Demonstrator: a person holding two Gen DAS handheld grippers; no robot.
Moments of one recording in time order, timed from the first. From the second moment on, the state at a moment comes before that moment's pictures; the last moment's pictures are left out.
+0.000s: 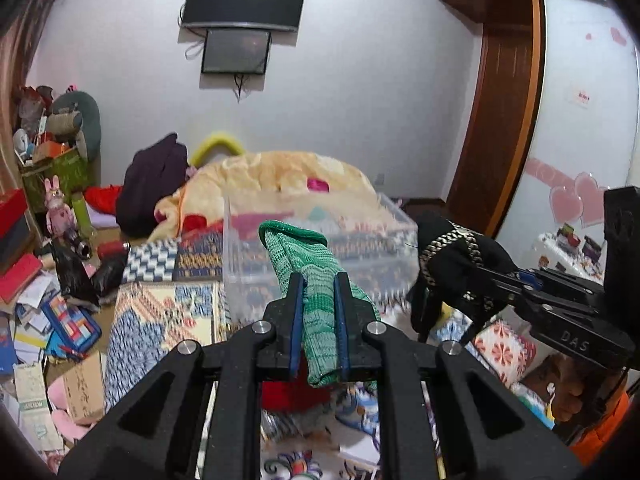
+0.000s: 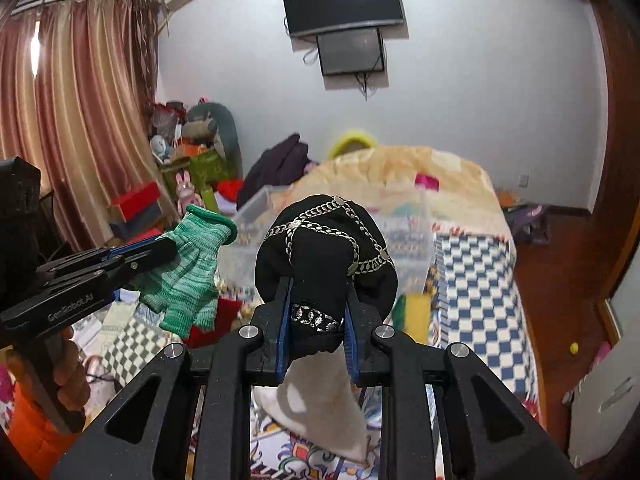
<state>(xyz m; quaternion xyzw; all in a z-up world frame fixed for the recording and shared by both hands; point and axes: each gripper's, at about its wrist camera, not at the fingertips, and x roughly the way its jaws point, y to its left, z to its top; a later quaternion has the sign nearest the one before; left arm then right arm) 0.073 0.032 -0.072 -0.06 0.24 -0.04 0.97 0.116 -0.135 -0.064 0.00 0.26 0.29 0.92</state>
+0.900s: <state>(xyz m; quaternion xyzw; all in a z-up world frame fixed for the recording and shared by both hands) 0.193 0.051 -0.070 -0.05 0.27 0.02 0.96 0.195 -0.098 -0.058 -0.01 0.24 0.26 0.93</state>
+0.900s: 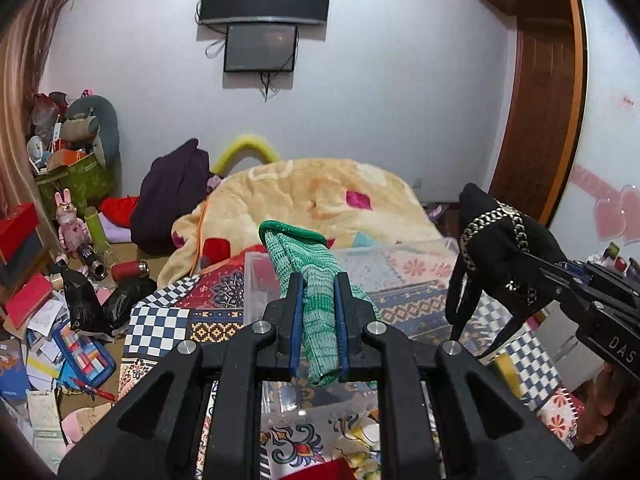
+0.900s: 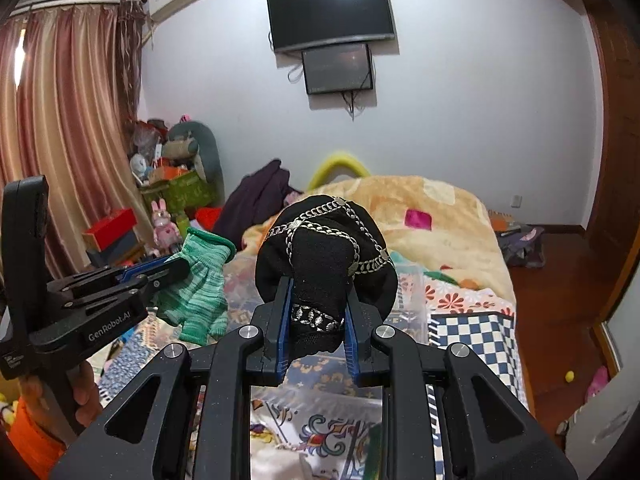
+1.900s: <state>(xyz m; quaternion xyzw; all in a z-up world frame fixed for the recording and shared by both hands) 0.206 0.052 -0.082 -0.04 0.33 -0.03 0.94 0.207 -0.097 -0.059 -0.06 0.30 0.26 0.92</state>
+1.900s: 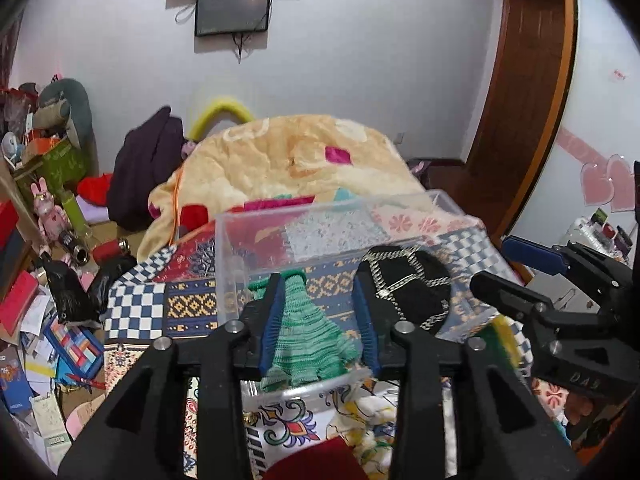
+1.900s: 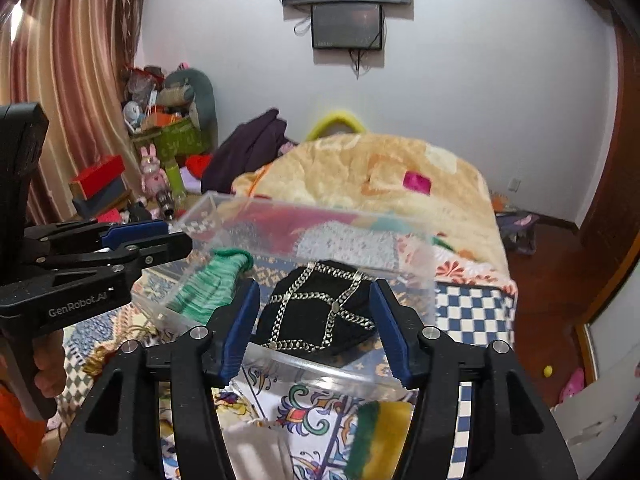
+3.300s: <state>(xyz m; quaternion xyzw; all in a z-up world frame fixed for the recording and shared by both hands) 0.103 0.087 -0.166 -0.10 0.41 -0.03 0.91 0.174 -0.153 -0.148 -0.04 0.39 0.22 0.89</state>
